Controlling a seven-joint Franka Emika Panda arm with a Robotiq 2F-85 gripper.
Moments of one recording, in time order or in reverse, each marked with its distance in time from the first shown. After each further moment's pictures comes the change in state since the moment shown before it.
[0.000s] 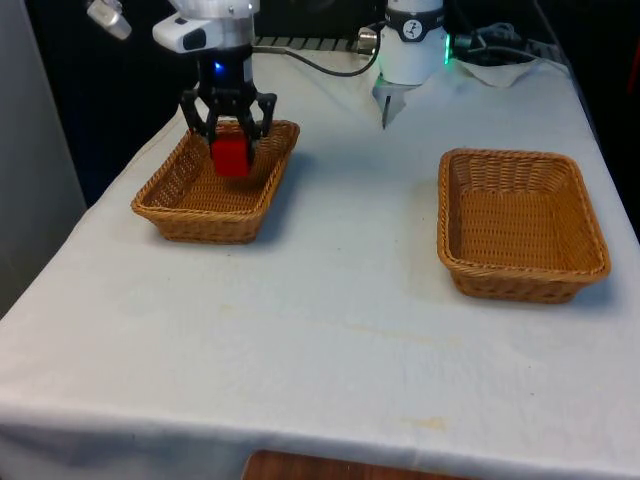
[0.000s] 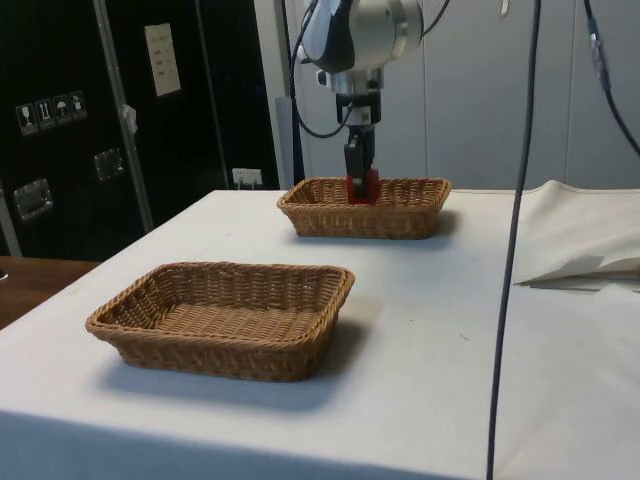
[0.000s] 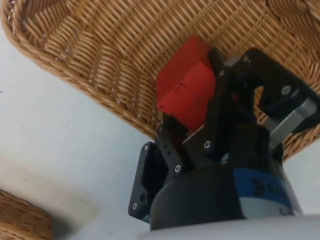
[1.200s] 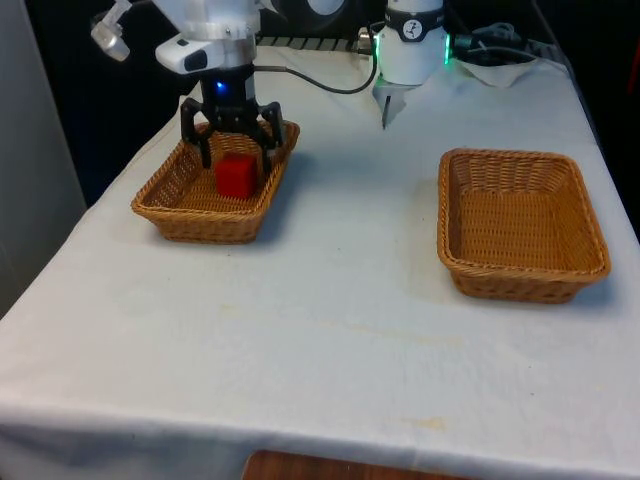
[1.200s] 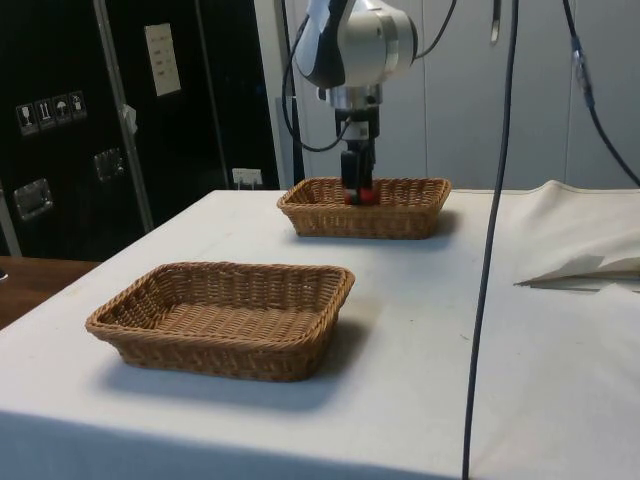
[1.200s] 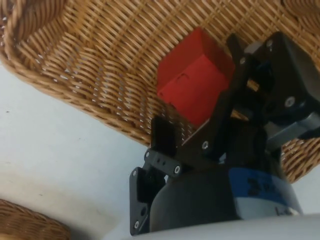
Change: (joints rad) arm 0.001 0.074 0.007 0.029 0.118 -0.007 -0.053
